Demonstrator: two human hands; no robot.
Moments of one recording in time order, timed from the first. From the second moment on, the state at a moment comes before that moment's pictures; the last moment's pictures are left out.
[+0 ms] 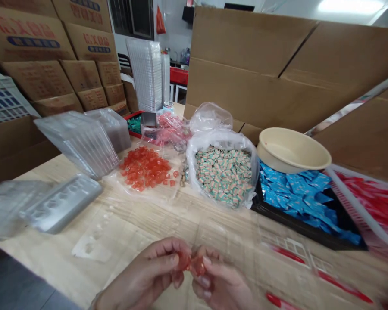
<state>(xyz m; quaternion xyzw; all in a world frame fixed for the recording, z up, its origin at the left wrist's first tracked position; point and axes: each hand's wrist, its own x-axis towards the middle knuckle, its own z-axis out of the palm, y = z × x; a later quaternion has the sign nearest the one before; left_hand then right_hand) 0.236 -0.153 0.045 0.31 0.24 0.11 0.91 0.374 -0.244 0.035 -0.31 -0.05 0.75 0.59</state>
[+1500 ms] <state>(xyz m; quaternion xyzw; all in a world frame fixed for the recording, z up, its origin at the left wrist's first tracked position) 0.275 -0.130 -0.012 0.33 0.33 0.15 0.87 0.408 -0.194 -0.001 -0.64 -0.53 0.34 0.44</state>
